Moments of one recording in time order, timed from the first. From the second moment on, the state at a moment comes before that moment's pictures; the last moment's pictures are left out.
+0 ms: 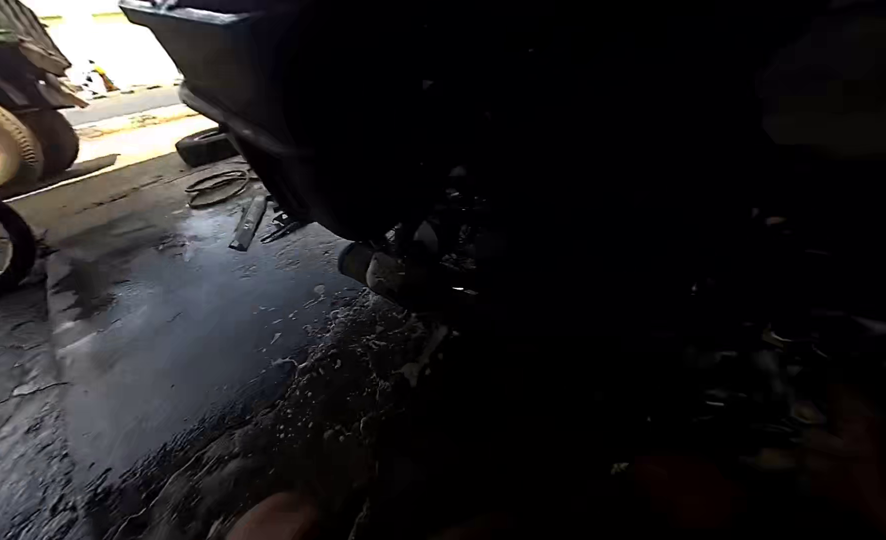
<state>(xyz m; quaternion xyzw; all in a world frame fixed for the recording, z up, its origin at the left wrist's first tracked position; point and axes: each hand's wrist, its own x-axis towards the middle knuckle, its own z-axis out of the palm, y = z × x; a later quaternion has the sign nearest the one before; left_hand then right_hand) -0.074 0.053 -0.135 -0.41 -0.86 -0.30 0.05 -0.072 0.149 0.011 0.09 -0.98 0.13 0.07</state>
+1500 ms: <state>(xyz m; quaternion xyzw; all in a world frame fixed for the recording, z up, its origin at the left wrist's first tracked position) -0.029 -0.016 -0.192 0.15 -0.57 -0.81 0.06 0.069 0.151 -0.137 -0.18 -0.91 0.36 0.13</state>
